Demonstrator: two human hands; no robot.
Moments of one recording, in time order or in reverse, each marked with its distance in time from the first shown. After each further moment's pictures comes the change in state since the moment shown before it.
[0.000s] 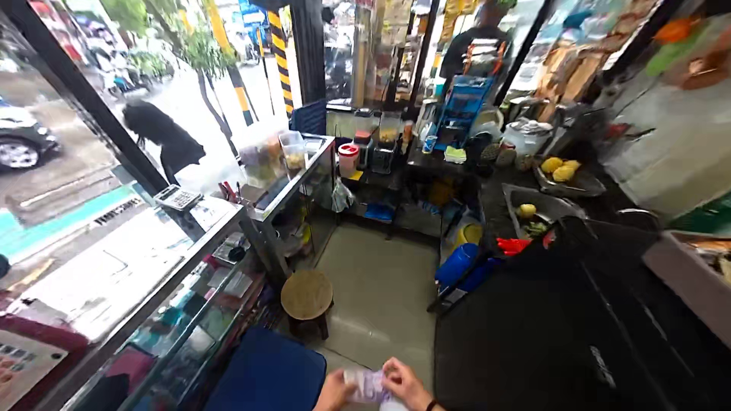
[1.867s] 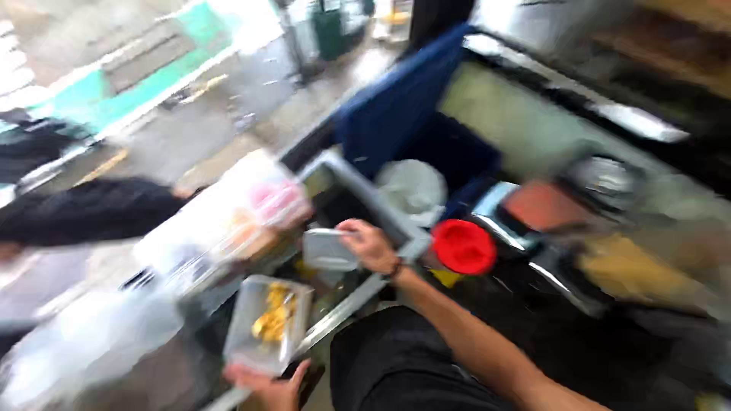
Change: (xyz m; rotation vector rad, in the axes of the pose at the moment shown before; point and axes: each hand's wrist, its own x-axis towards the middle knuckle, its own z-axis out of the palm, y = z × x) left_hand 0.717 0.608 -0.240 0.415 1.633 0.269; right_hand 1.167 -0.626 -0.343 -0.208 -0.349 -0.701
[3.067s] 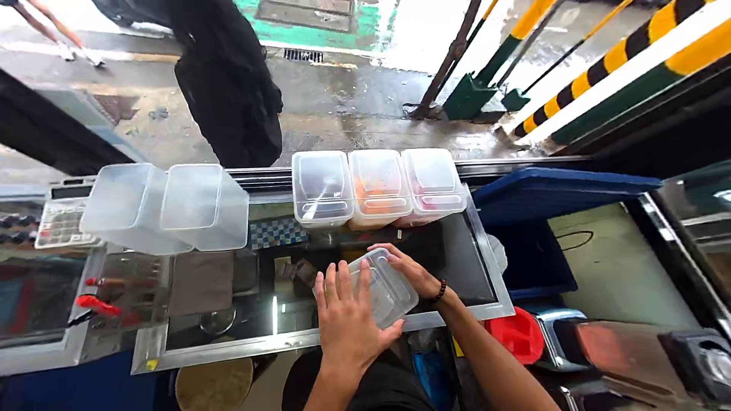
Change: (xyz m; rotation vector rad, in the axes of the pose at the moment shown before) left_hand 0.128 0.084 -0.009 0.440 -0.238 0.006; right_hand 0.029 -0.078 0.129 0.417 -0.915 0.071
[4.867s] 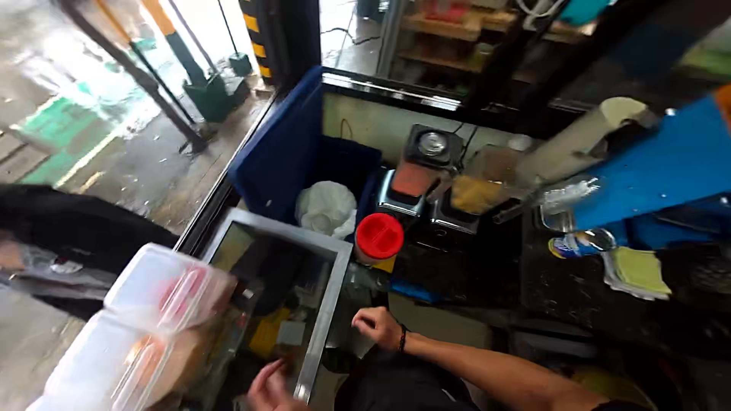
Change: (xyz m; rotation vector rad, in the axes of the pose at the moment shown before) left_hand -0.010 0.060 0.097 -1.161 -0.113 0.043; right_hand -0.247 0.160 0.047 -0.387 1.166 0.098
